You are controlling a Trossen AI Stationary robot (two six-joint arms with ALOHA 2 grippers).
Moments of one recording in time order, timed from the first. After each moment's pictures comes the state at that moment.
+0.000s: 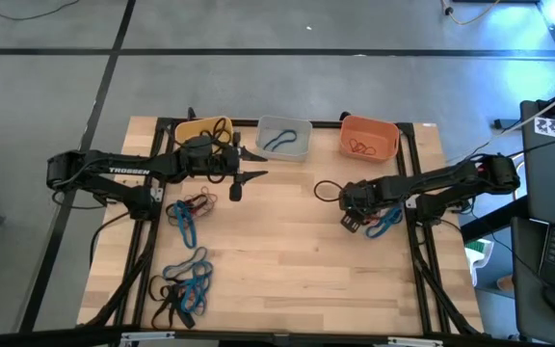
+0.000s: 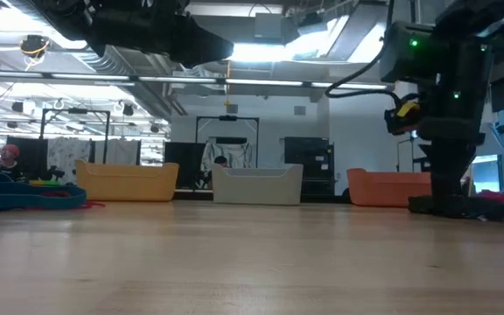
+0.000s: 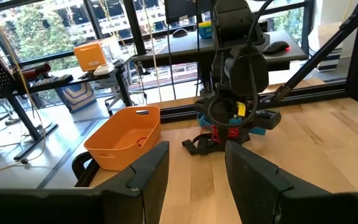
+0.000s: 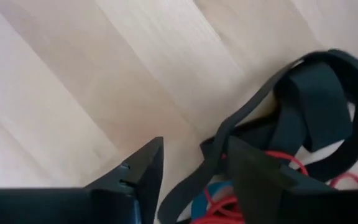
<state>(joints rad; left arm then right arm) 0.26 1.22 0.64 0.45 0.15 0.23 0.03 1.34 0.66 -0.70 0.12 0.68</state>
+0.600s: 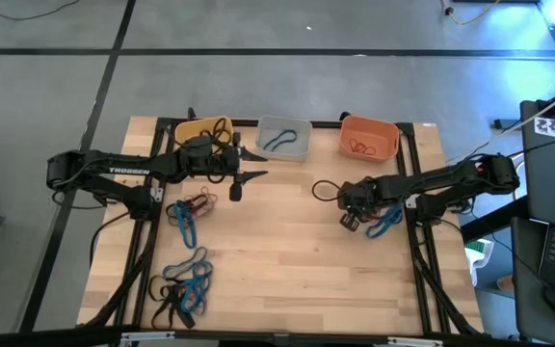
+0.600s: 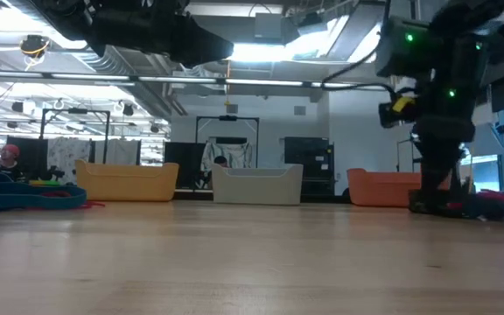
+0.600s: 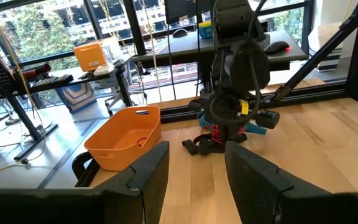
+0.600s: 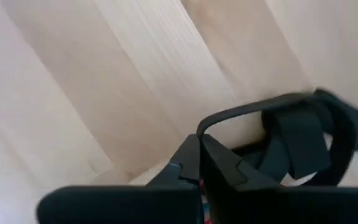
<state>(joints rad) 0.26 1.22 0.64 0.45 0.15 0.23 0.03 1.34 0.69 -0.70 0.18 0.55</state>
